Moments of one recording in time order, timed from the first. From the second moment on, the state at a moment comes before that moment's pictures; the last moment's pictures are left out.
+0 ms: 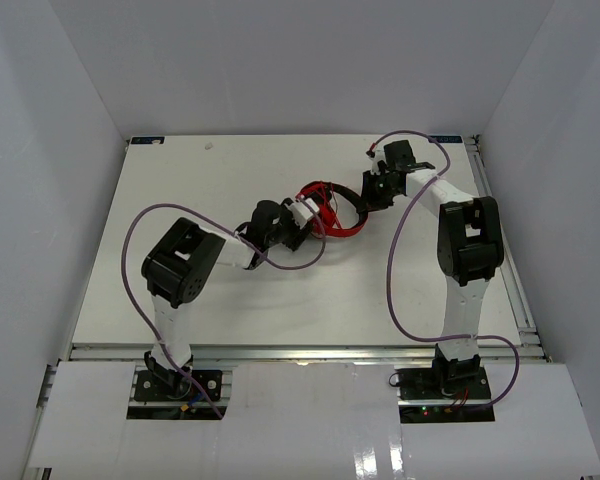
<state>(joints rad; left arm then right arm) -0.56 2.01 0.96 0.64 0.20 0.38 0.24 2.08 1.58 -0.50 -0.39 0.12</state>
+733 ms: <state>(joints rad) -0.56 1.87 1.07 0.02 0.37 0.24 0.24 2.10 1.58 -0.50 -0.38 0.12</state>
